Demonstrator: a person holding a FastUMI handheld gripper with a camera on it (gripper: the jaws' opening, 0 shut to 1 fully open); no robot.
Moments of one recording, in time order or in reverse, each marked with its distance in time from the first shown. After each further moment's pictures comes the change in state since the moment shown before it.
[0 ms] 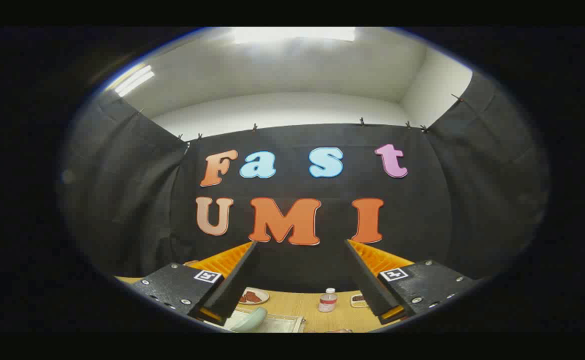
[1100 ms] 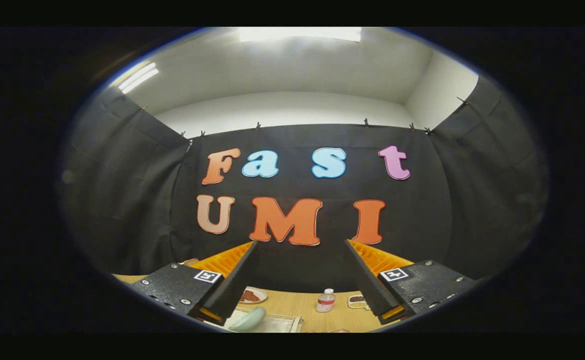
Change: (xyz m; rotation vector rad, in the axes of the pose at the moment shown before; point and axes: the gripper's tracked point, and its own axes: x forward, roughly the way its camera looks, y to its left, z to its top) arm 0.000 0.007 0.001 -0.015 0.020 0.015
